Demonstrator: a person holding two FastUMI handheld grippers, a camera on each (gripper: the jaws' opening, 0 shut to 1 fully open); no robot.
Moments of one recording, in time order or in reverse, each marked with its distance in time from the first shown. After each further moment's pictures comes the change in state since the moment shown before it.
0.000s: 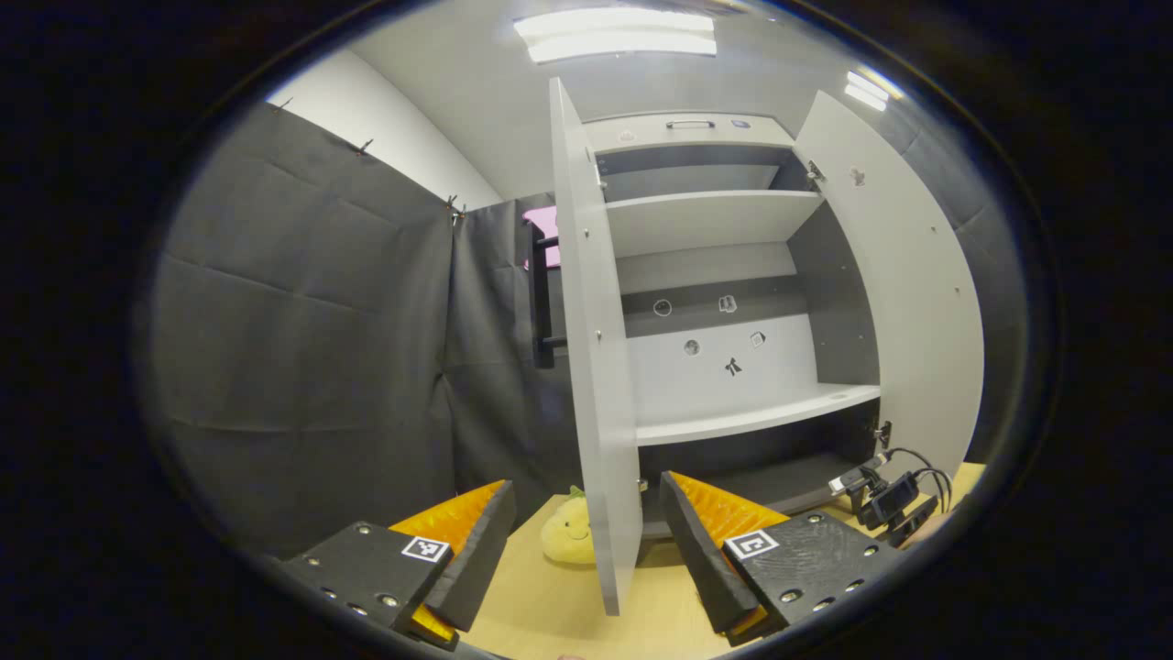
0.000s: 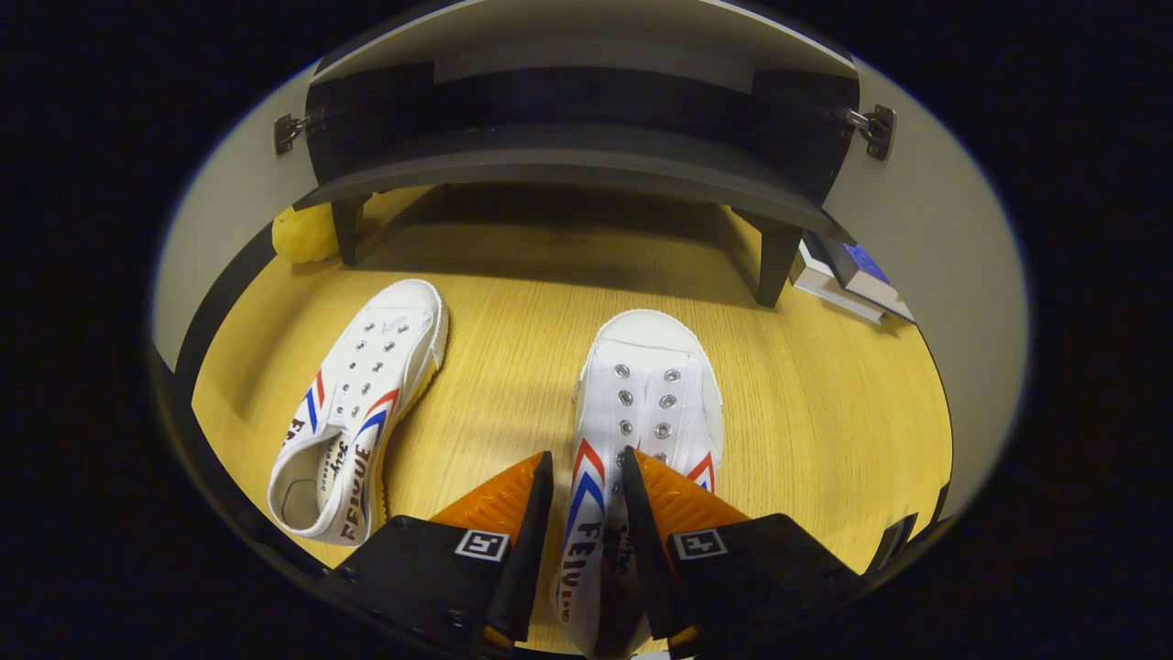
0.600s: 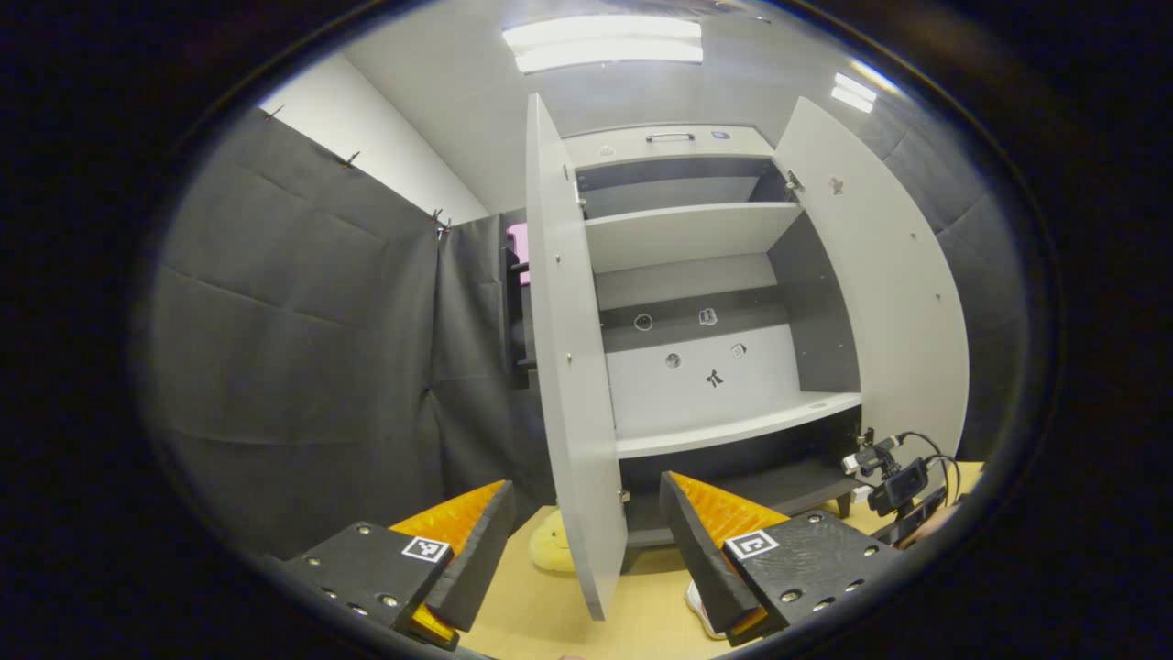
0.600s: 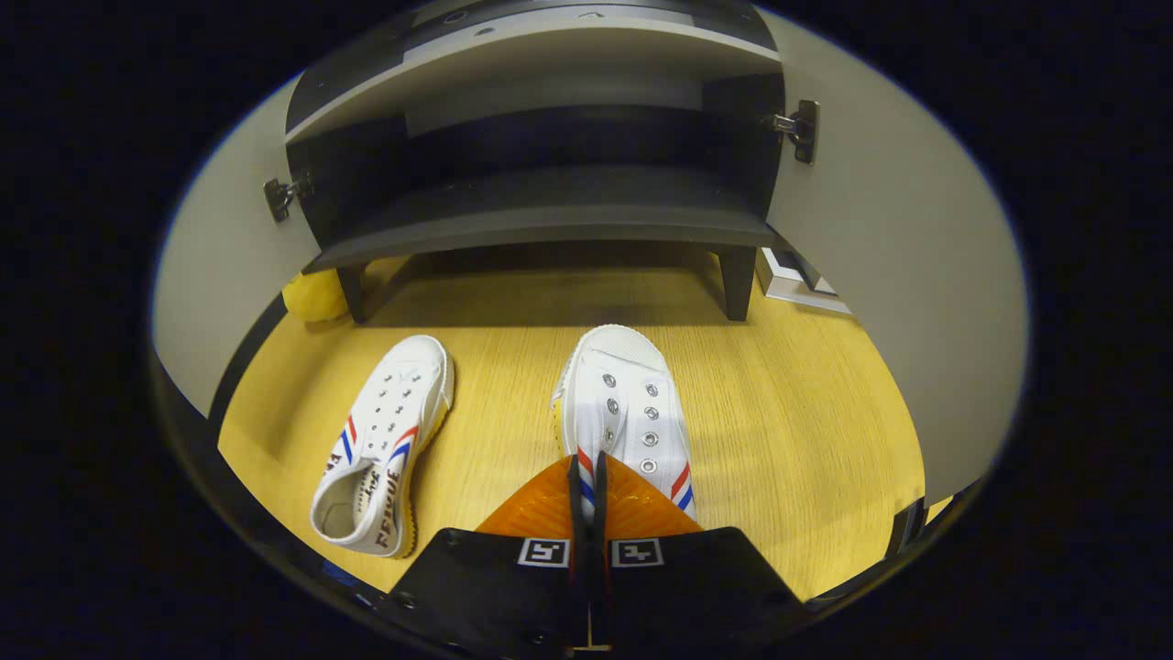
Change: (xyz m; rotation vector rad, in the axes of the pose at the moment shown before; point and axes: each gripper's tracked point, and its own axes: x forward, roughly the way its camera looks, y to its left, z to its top) left arm -0.010 -0.022 0.017 0.015 -0.045 -0.056; right arm -0.044 -0.011 0.024 0.170 -0.135 0.083
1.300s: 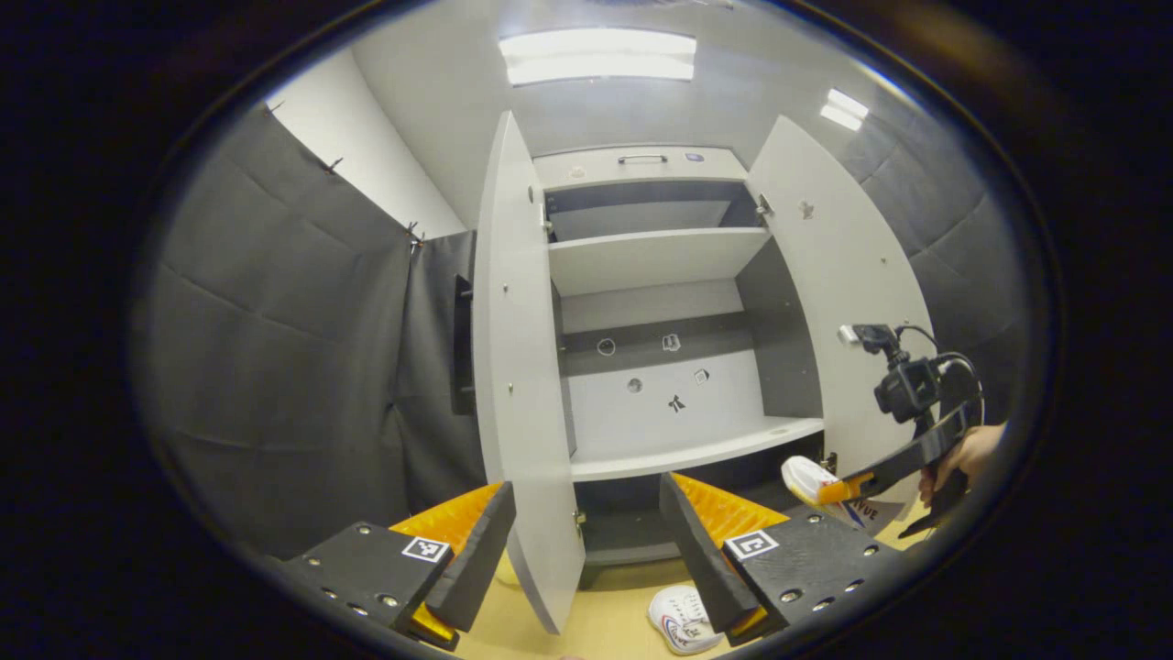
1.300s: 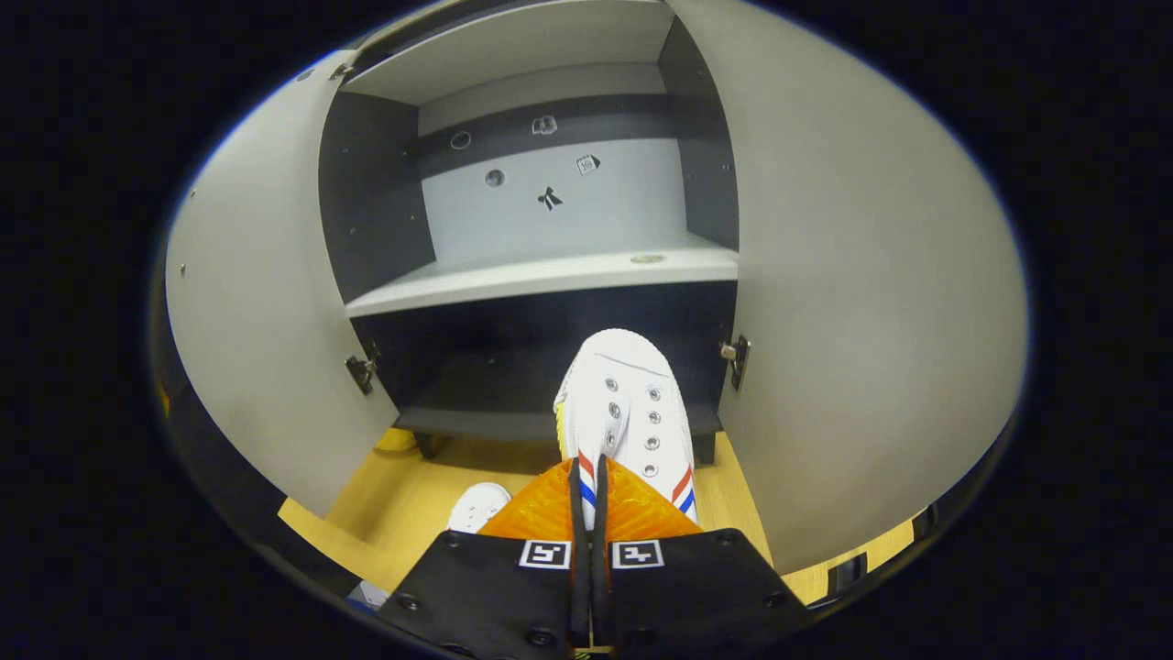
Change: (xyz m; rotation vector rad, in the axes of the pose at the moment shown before) left arm 0.006 -0.036 0.022 -0.033 -0.079 -0.078; right arm -0.140 0.006 0.154 0.015 -0.380 0.075
